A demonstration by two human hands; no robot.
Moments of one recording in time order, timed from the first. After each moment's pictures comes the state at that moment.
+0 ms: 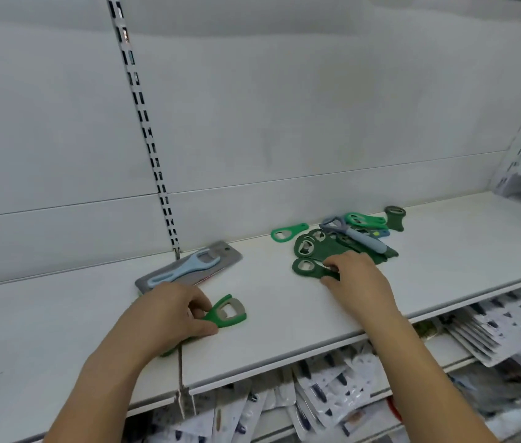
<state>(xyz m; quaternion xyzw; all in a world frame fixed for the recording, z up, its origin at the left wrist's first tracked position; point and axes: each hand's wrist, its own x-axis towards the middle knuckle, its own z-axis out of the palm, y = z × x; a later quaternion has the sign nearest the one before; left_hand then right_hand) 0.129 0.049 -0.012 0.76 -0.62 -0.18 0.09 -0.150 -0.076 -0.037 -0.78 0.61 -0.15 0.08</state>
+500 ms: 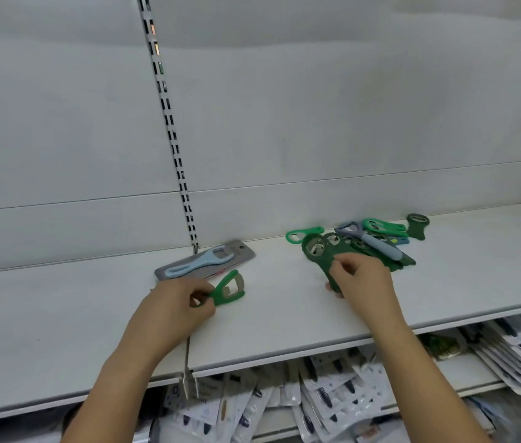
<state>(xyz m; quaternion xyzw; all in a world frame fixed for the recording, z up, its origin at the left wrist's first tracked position) 0.111 0.073 -0.023 0.79 -0.54 -0.13 0.27 -0.148 -0.070 -0.039 -0.68 0.53 -0.40 0.33</state>
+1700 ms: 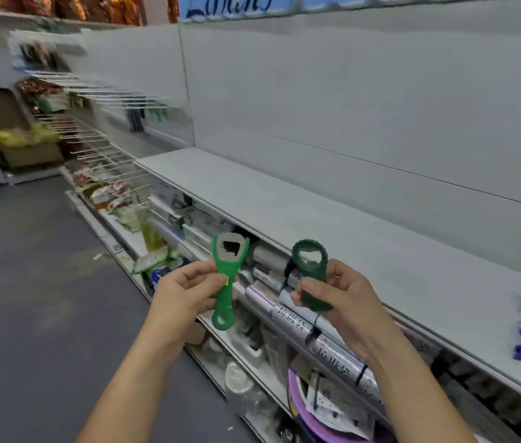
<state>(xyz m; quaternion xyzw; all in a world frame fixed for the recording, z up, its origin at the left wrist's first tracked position) 0.277 0.516 -0.038 0.63 -0.03 -0.07 0.77 0.205 0.285 -0.024 -0.58 0.05 -0.06 0.81</state>
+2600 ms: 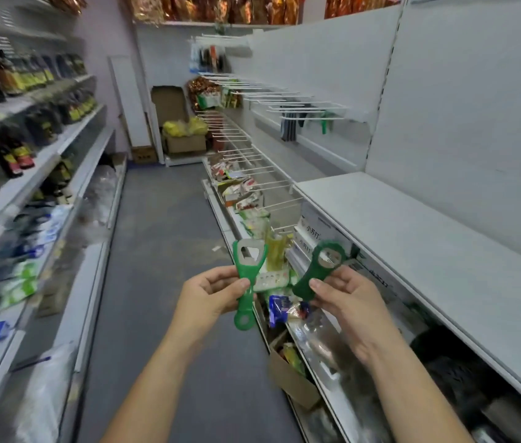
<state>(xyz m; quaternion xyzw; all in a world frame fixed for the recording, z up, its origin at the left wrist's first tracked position) 0.558 0.768 -0.068 0.66 0.08 0.08 0.75 0.583 0.540 -0.054 -0.61 0.03 0.07 0.79</state>
